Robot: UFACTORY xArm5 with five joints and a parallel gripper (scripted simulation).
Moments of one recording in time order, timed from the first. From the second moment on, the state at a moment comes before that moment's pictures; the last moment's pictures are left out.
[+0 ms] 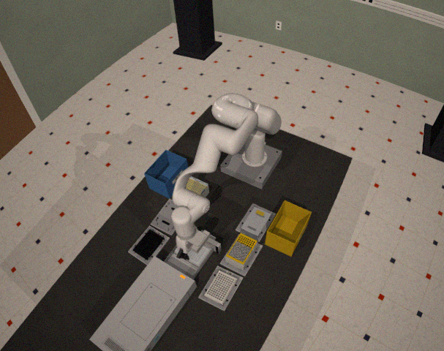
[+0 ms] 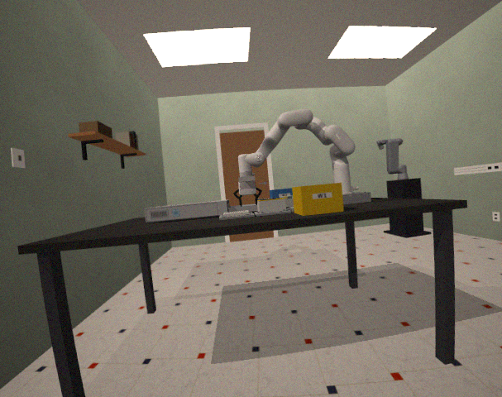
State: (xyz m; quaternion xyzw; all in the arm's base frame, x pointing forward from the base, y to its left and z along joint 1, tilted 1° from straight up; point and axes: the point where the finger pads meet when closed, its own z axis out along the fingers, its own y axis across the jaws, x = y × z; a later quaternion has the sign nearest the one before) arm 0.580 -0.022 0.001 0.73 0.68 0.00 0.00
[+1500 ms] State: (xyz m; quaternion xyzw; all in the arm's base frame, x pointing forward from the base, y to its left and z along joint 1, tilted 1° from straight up) arm 0.580 -0.022 -0.004 0.73 0.68 0.00 0.00
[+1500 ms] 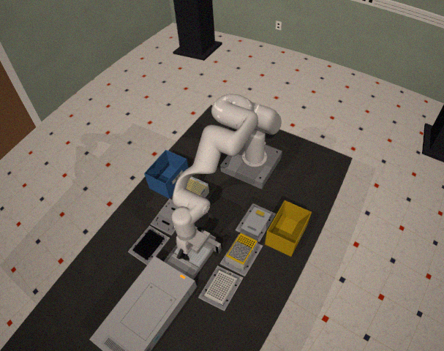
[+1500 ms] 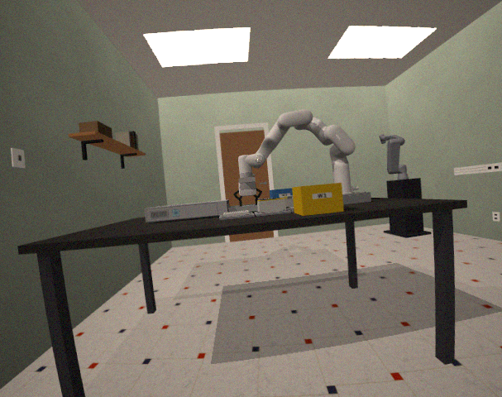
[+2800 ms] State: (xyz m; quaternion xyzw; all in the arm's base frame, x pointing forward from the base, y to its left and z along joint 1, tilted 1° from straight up) arm 0.580 -0.022 -0.014 0.73 0.68 0.00 0.00
